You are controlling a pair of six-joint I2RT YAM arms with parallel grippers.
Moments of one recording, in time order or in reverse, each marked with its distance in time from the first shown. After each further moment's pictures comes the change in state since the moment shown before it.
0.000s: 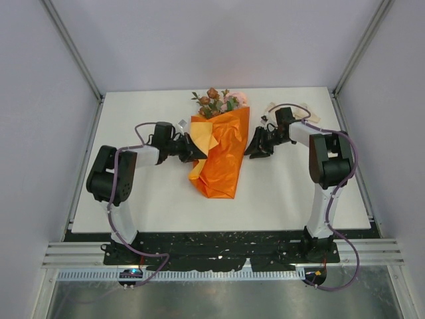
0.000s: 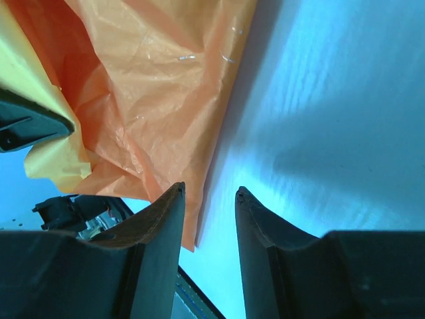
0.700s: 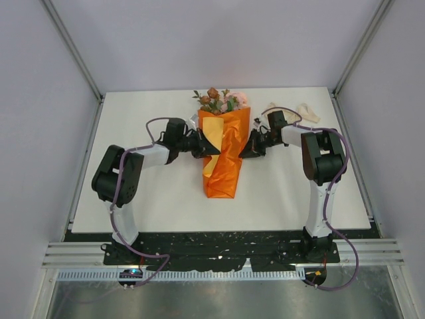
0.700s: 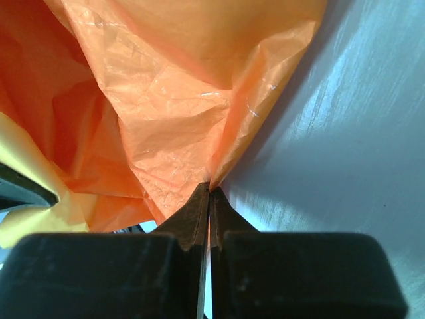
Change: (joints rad) left arm -0.106 0.003 0.057 0.074 -0.036 -0.096; right arm 0.060 0.083 -0.008 0.171 -0.036 0.091
